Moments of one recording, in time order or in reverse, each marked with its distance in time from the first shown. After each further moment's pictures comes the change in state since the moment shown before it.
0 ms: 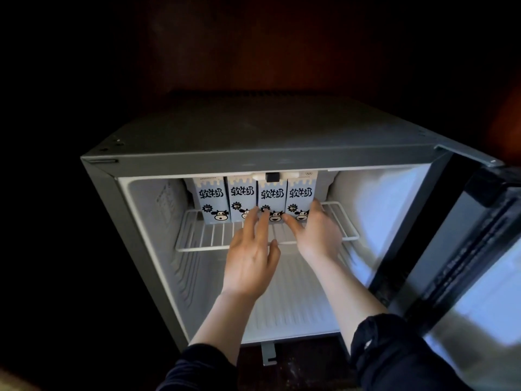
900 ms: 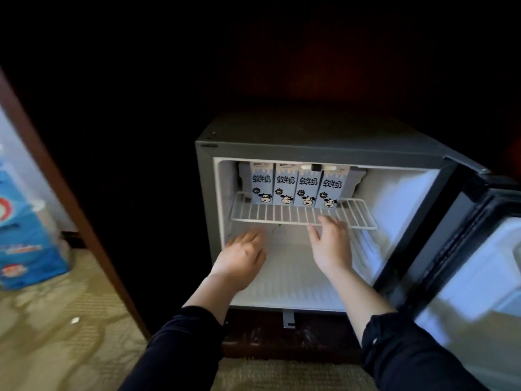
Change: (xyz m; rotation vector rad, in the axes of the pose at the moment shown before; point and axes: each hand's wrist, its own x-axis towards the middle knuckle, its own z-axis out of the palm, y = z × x) left_hand -0.064 -0.044 -0.077 0.119 -0.417 -0.076; right_hand -0.077 -0.024 -0.031 -0.008 -0.133 -0.148
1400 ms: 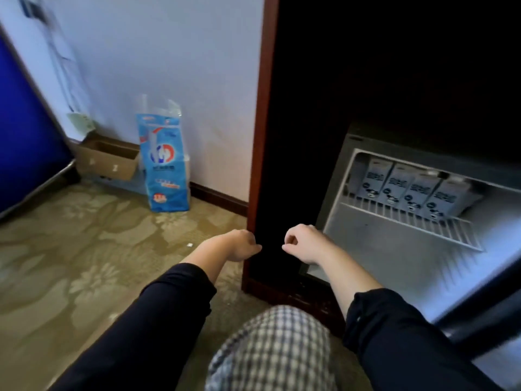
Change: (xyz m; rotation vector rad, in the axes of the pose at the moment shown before) left_hand -0.189 -0.095 -0.097 -0.104 -0.310 -0.574; right_hand -0.128 -0.196 0.012 -0.185 -0.819 -0.472
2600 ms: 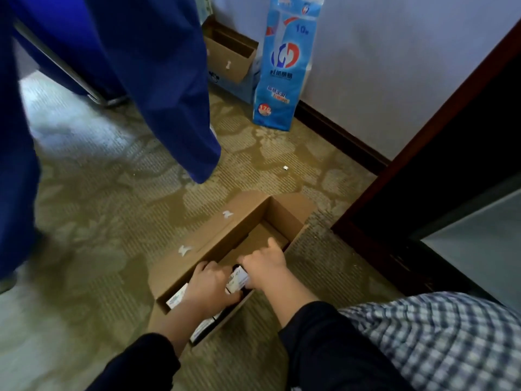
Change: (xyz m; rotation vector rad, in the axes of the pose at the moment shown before) left_hand -0.169 -0.241 0.225 0.022 0.160 -0.328; right_hand -0.013 -0.214 0.273 -0.701 -0.488 -0.628
